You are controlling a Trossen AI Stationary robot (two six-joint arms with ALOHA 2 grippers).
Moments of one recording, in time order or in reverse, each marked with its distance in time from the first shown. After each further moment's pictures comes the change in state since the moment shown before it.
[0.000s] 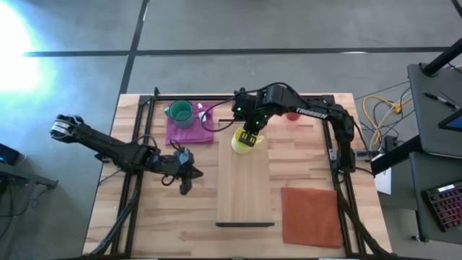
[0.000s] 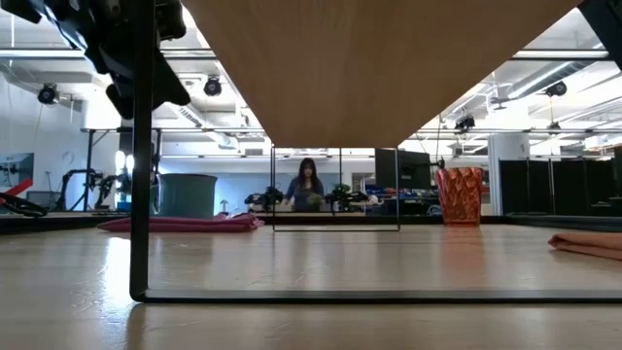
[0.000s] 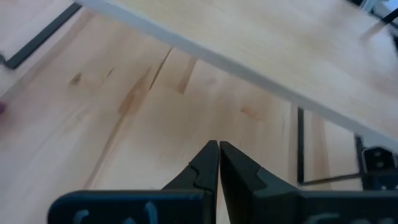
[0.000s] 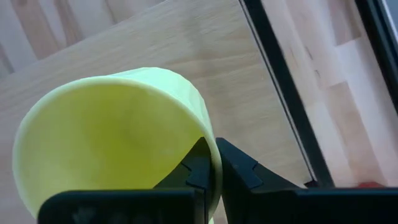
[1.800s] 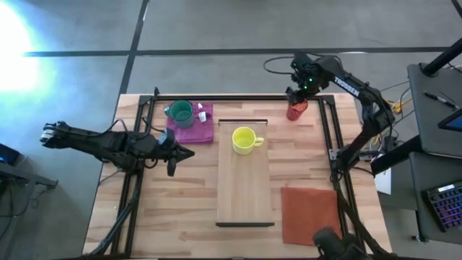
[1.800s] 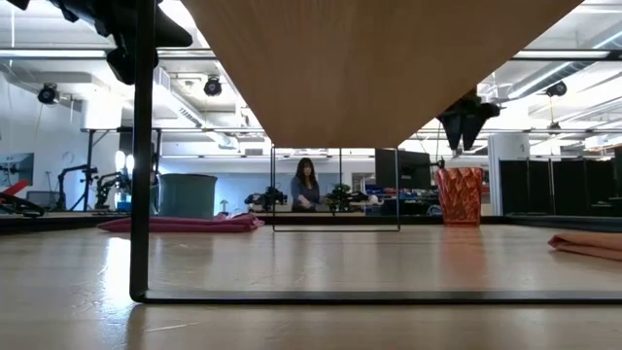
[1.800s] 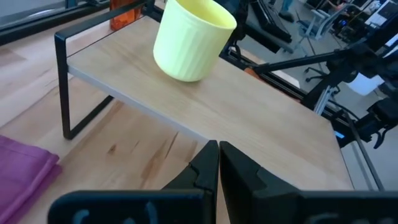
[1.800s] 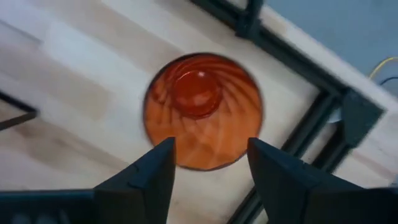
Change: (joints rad) left arm 0.143 -0.332 0.002 -0.047 -0.008 0.068; right arm -0.752 -0.340 -0.658 0.160 0.053 -0.147
